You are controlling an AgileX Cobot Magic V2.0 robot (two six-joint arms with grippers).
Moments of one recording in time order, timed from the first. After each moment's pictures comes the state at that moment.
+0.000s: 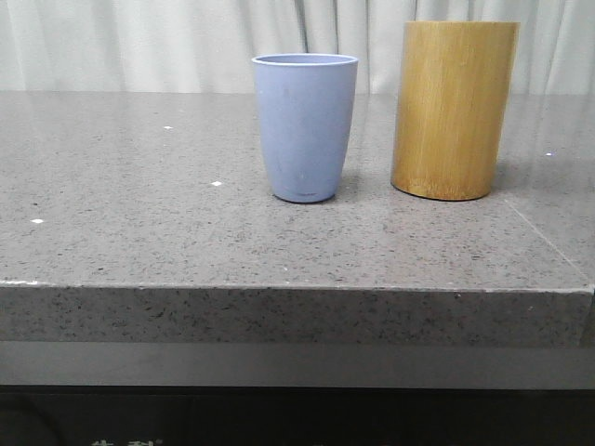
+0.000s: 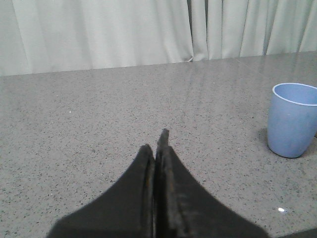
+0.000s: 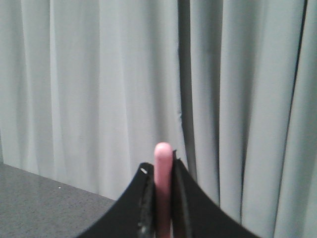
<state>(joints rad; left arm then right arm) -0.22 0.17 -0.48 -0.09 0.51 0.11 0.41 1.23 -1.29 0.08 -0.10 -0.07</state>
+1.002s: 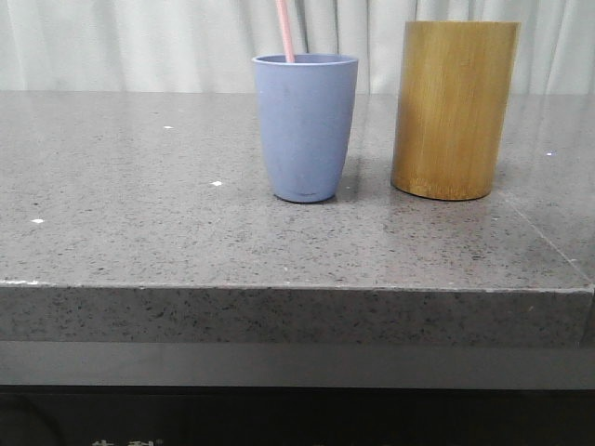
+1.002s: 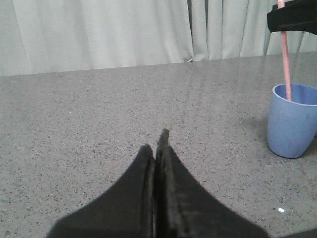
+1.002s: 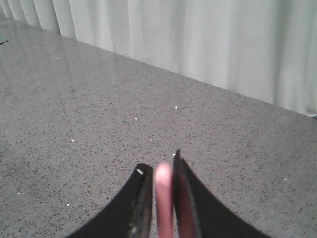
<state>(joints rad) -0.22 0.17 -0.48 -0.09 0.51 0.11 0.63 1.57 -1.29 0.13 -0.05 -0.07</state>
